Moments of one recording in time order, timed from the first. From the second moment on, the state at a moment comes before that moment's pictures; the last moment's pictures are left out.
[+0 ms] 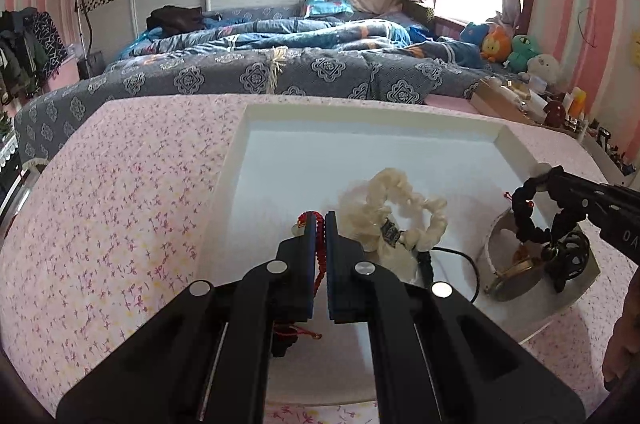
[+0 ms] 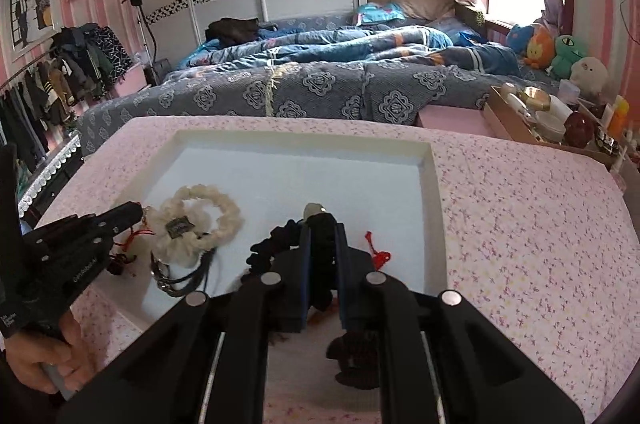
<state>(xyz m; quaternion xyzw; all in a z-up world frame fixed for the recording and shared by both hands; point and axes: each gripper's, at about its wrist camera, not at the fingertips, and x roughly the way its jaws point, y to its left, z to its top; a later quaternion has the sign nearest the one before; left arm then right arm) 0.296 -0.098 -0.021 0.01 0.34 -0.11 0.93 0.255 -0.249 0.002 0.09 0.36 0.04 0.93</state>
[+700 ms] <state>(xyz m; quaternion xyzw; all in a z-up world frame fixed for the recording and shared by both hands) 0.313 -0.106 -0.038 0.02 0.40 -0.10 0.91 0.263 -0.251 -0.024 0.06 0.40 0.00 0.91</state>
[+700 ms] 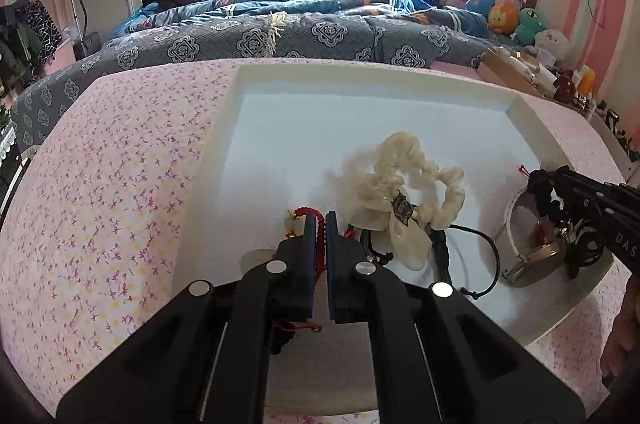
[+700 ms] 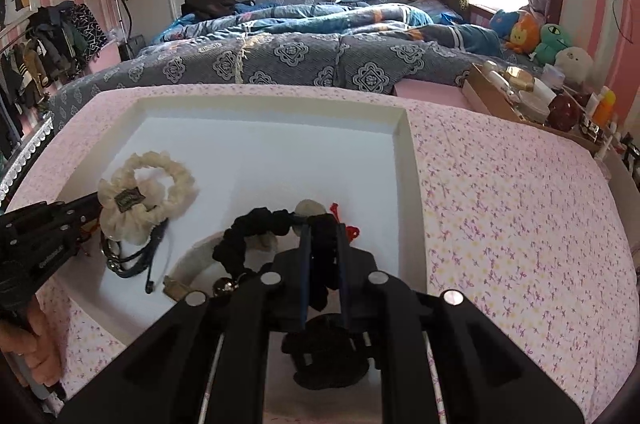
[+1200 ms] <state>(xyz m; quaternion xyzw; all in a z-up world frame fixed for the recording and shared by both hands) 0.318 -0.110 -0.045 0.03 0.41 -0.10 0.90 0.267 -0.258 -0.035 0.06 0.41 -0.02 0.91</state>
